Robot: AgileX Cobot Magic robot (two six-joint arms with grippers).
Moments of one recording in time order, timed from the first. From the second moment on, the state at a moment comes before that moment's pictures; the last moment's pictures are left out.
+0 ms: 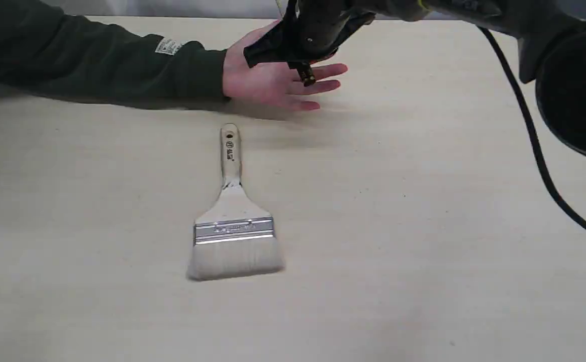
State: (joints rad) left arm 0.02 0.00 0.00 0.07 0.26 -0.07; right arm 0.51 2.28 -1.89 -0.30 0.72 0.30
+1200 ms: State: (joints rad) left arm 0.02 0.00 0.00 0.07 0.26 -0.07; right arm 0.61 2.16 -1.84 0.08 0.88 0.08
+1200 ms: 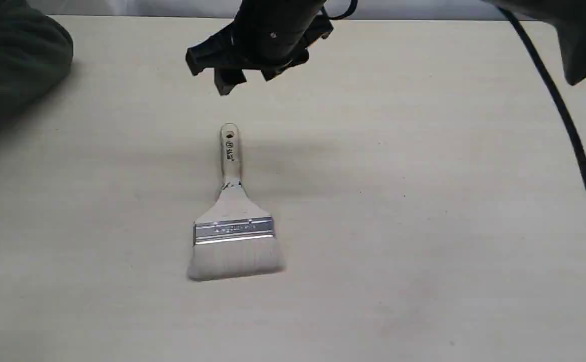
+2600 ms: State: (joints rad) left arm 0.02 0.00 0.00 0.07 0.26 -0.07; right arm 0.71 2.29 -1.70 0.14 0.86 0.26
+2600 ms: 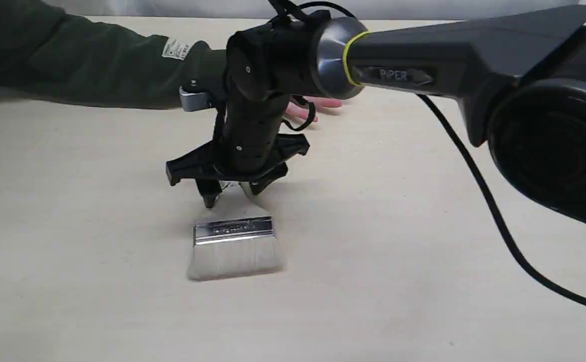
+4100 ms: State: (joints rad) left arm 0.02 0.00 0.00 0.07 0.26 -0.07; right arm 0.73 2.15 -1.73 -0.05 0.95 0.24
